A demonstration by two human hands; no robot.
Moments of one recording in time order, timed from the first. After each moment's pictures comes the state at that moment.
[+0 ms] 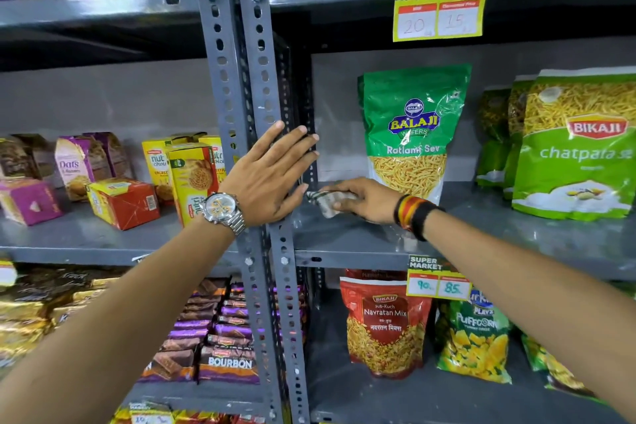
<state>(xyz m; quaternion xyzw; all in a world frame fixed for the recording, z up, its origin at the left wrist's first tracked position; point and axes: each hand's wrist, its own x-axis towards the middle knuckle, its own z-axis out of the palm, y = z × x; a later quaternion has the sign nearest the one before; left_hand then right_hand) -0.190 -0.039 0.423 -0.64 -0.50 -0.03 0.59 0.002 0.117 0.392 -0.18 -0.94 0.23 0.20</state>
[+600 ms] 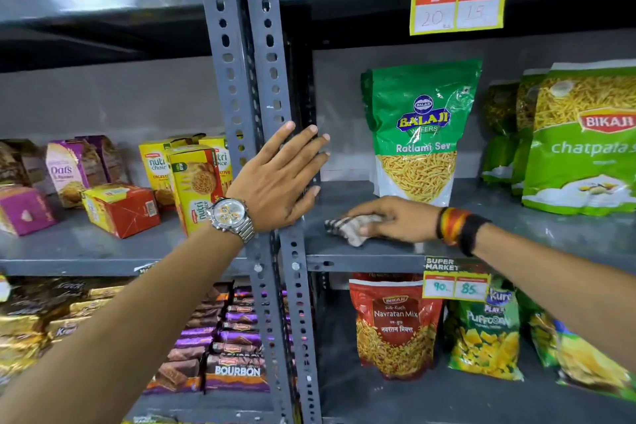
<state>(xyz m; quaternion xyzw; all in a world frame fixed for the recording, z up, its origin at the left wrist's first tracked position) -0.194 -0.037 0.423 -0.64 -0.50 -0.03 0.58 0.035 0.108 0.383 -0.18 -0.96 0.20 0.11</state>
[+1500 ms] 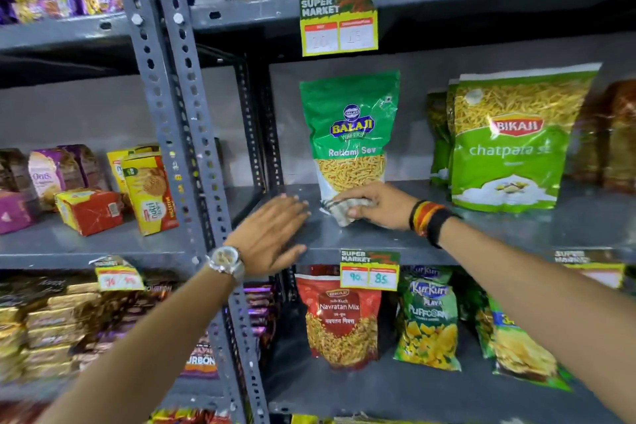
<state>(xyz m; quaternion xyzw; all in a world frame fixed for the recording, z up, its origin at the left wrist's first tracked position) -0.112 -0.004 0.340 -0.75 -0.56 -0.02 0.34 0.137 0.148 0.386 -0.20 -0.93 0.22 0.21</state>
